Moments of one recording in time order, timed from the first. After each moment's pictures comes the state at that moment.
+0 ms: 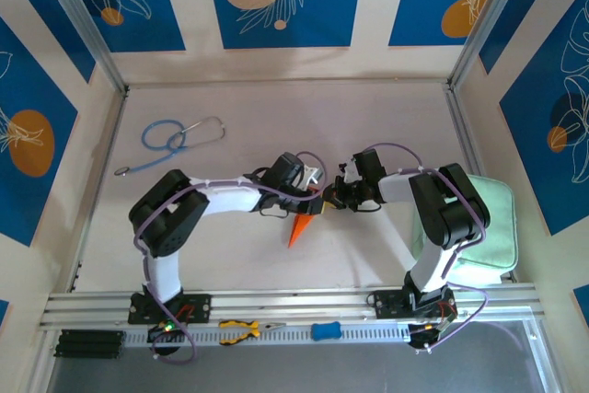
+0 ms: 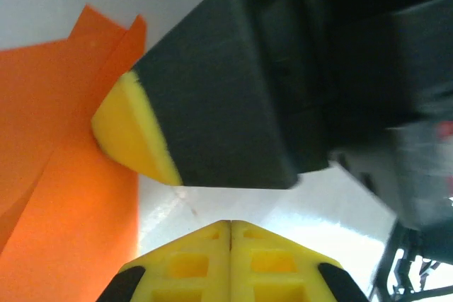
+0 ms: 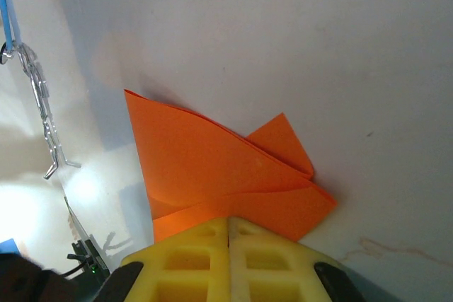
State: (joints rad) left arm -0.81 1.89 1.05 -0.02 0.51 -0.56; right arm 0.32 1.75 0.71 0.01 -0.70 0.73
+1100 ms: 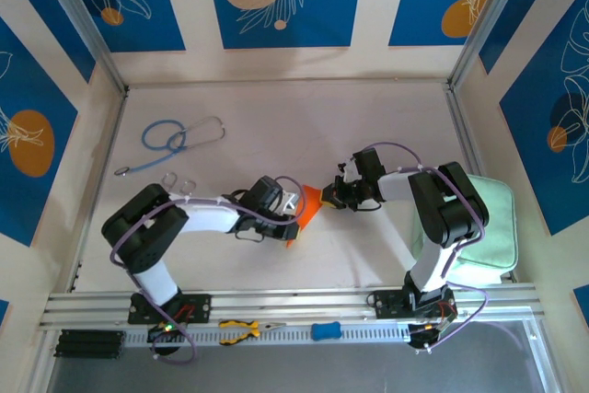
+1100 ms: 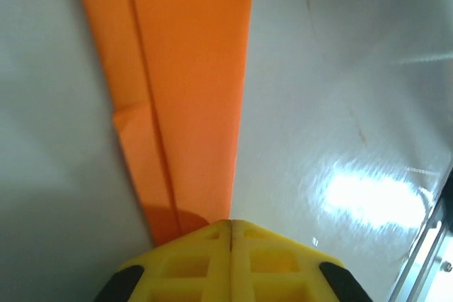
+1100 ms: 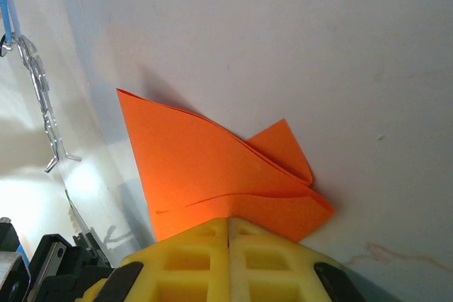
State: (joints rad) left arm -0.81 1.68 0.72 -0.03 0.48 -0.53; right arm 0.33 1.77 0.73 -0.02 -0.71 0.71
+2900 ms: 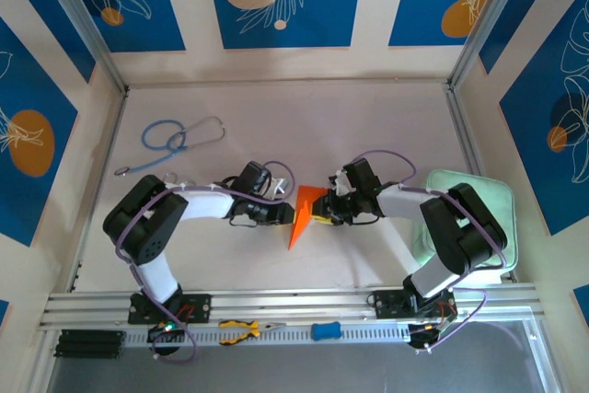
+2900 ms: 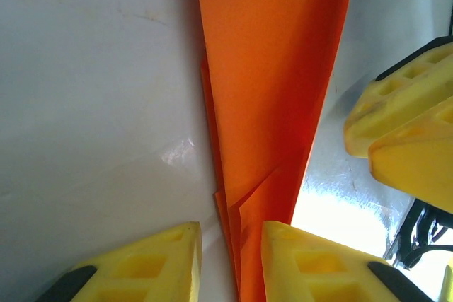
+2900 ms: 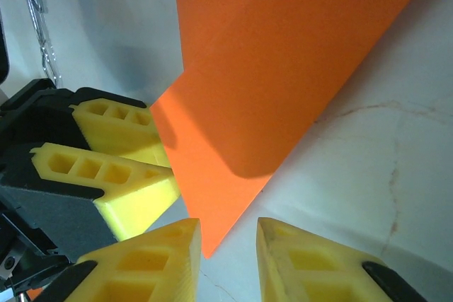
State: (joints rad) left arm -0.67 1.74 0.79 -0.04 0.60 -0.58; right arm 0.47 1.57 0.63 -0.10 -0.71 0.79
